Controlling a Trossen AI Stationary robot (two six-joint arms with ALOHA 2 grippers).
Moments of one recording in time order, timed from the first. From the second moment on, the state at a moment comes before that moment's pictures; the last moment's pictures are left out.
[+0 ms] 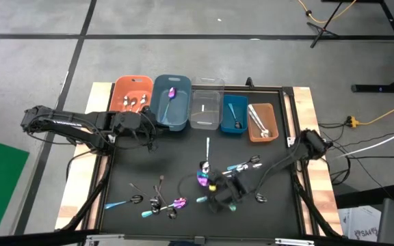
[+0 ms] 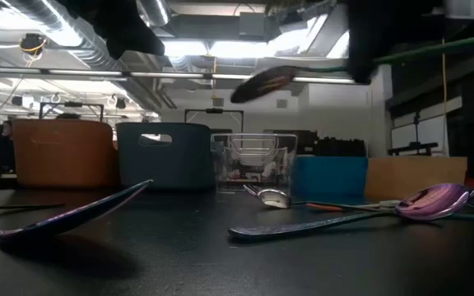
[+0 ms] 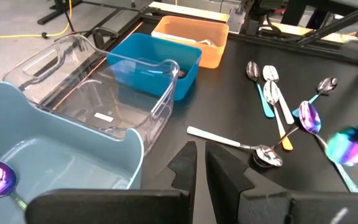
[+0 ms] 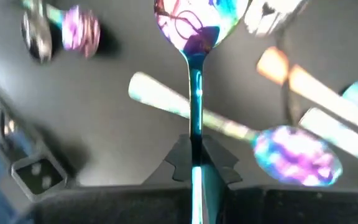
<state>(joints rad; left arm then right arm) -0.03 0.93 0.75 -0.32 -0.30 -0.23 0.52 1.95 1.65 -0.98 0.12 1.23</state>
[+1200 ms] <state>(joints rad) -0.03 0.93 0.75 -0.32 -0.35 -0.23 -0.29 1.83 1.65 -0.02 -0.25 0.28</state>
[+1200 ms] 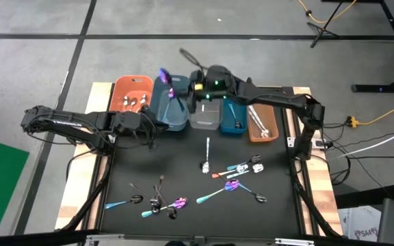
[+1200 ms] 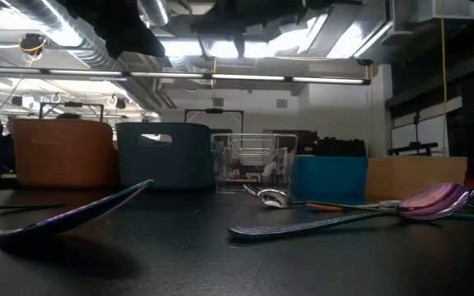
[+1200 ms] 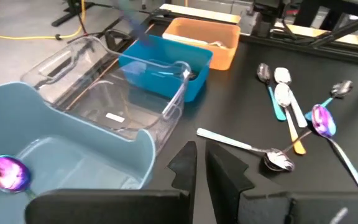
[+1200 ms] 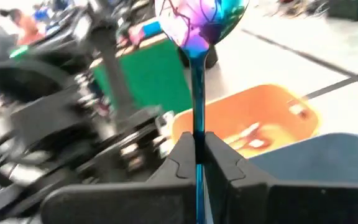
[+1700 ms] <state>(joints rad) -0.03 0.93 0.75 -0.32 -0.46 -0.23 -0.37 2.08 1.65 0.15 -0.15 0.58</state>
